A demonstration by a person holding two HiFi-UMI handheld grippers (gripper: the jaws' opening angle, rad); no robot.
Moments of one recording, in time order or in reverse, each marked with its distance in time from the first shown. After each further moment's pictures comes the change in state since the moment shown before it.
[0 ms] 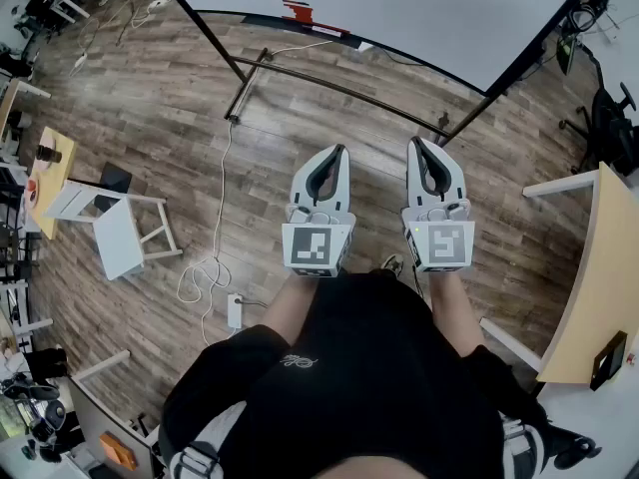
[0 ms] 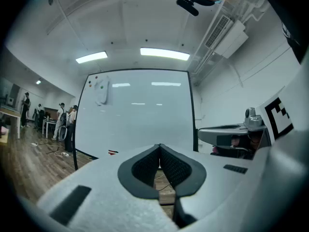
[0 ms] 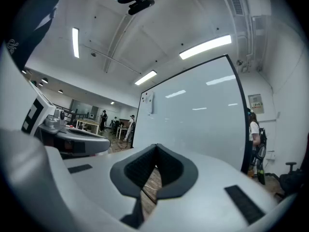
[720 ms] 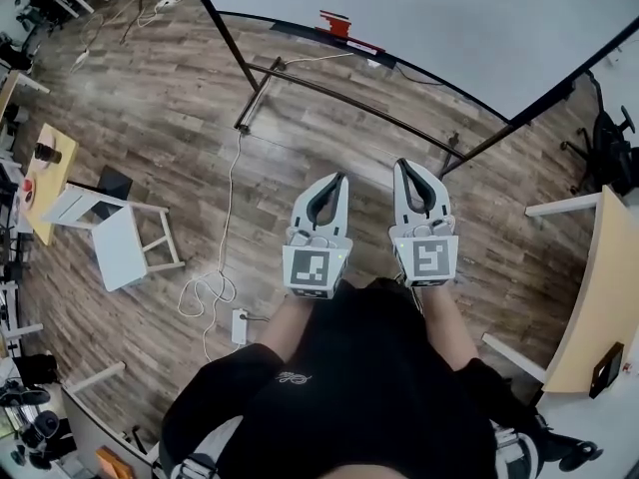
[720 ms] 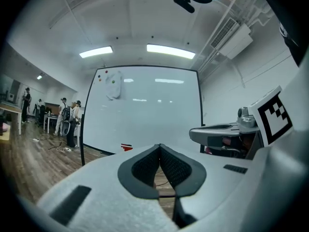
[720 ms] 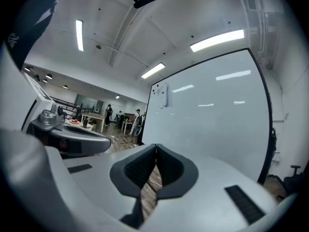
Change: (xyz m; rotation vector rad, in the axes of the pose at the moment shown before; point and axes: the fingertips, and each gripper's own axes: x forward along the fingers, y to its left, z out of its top) left arm -0.032 0.118 -0.035 -0.015 0.031 -0.046; right arm 0.084 0.118 -0.019 -0.015 0.072 0.018
